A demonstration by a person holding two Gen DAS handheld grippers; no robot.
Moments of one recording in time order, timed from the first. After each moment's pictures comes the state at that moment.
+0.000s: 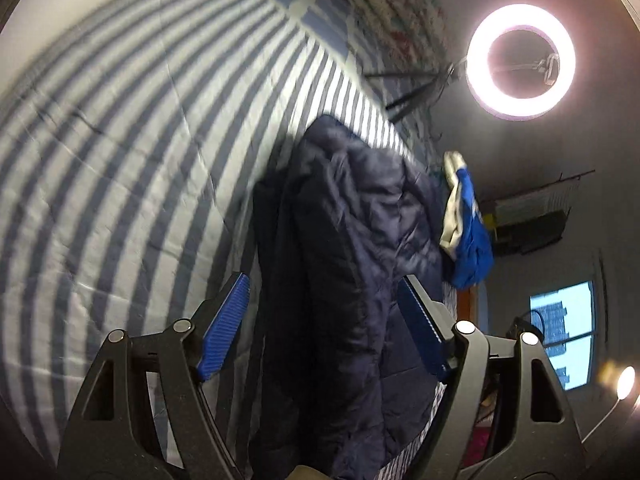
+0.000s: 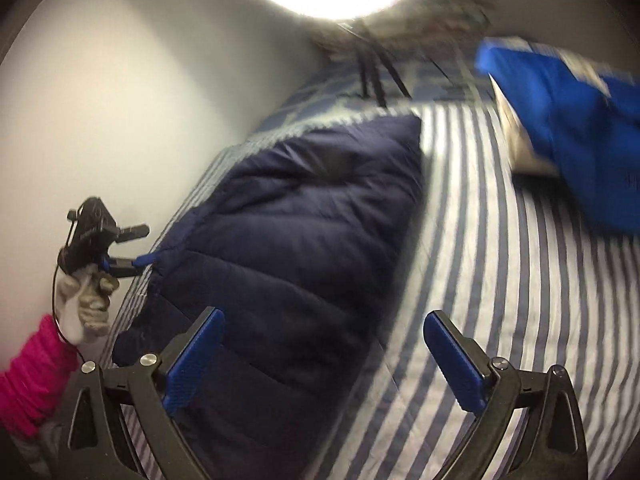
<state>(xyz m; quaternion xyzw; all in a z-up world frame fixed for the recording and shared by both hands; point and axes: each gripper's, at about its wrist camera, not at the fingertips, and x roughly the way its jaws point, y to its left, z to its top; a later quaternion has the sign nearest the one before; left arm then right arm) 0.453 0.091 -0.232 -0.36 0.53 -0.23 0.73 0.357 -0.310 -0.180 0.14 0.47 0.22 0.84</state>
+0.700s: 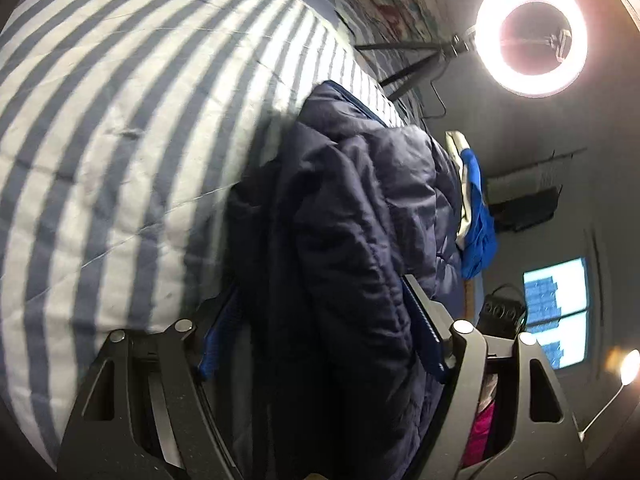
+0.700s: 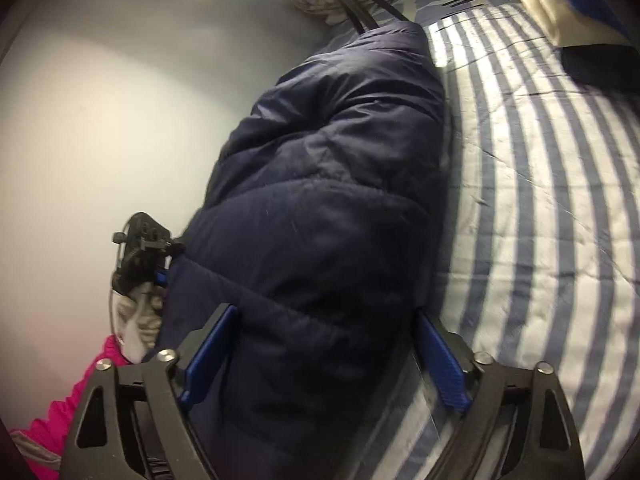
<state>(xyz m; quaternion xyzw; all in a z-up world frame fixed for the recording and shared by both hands) 0.495 0.059 -0.274 -0.34 0.53 -0.27 0.72 0.392 -0.307 -0.249 0.27 0.49 0.31 0.77</state>
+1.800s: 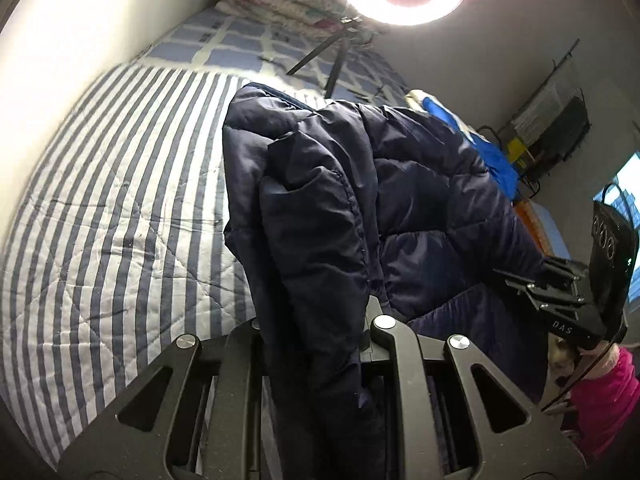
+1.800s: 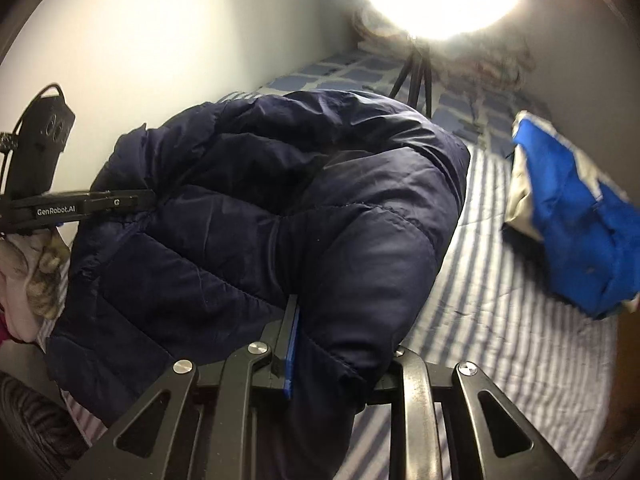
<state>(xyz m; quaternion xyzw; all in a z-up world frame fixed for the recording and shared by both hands) 0.373 -0.017 -0.156 -0.14 0.46 -0.24 0.84 0.293 -0.216 -0.101 -0.09 0.48 0.18 0.86</state>
